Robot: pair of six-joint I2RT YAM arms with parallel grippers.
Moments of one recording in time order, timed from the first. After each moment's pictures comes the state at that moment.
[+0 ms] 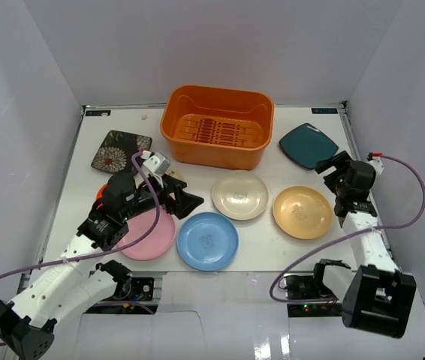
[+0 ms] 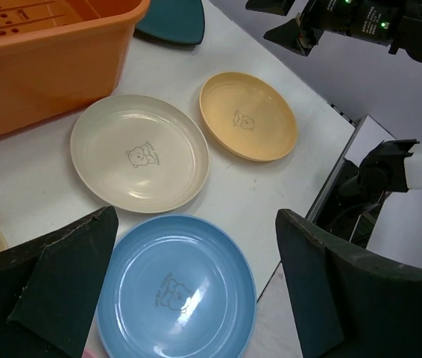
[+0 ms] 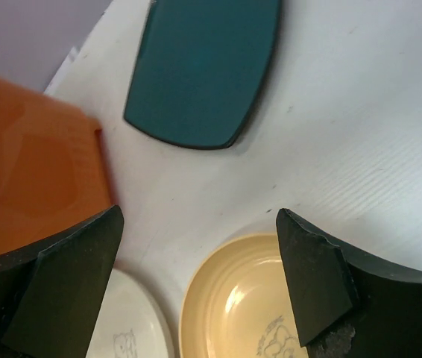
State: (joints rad) left arm -0.59 0.75 0.71 -0.12 0.40 -0.30; right arm -0.13 0.96 0.55 -0.01 0.00 0.69
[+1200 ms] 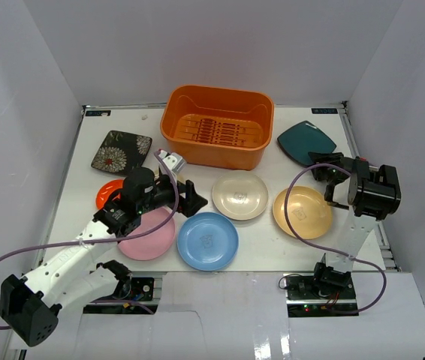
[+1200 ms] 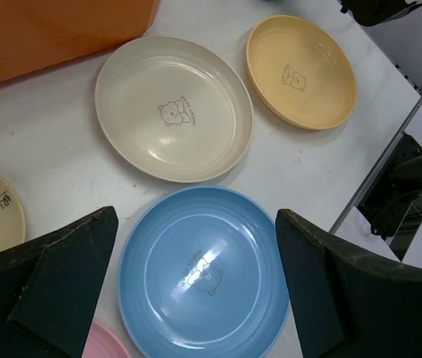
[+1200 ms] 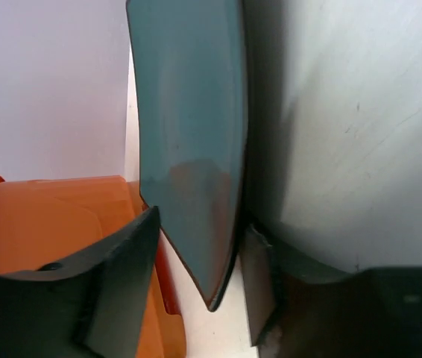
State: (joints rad) left arm -0.63 0.91 0.71 -0.15 0.31 -0.24; right arm -0.24 1.99 0.68 0.94 -0.29 1.19
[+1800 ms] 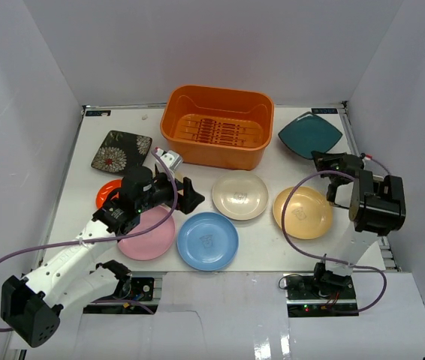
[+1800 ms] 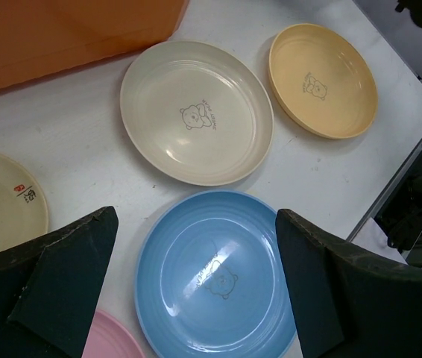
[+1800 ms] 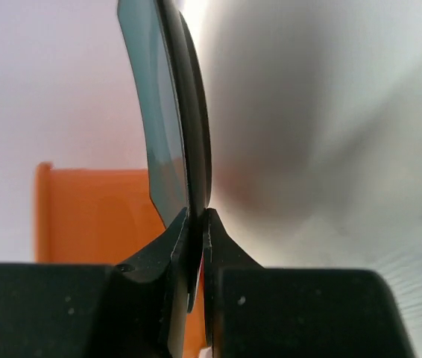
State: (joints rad) left arm -0.60 0.92 0.71 -0.16 0.27 -0.23; right arm -0.22 1.85 0.63 0.91 -0.25 1.24
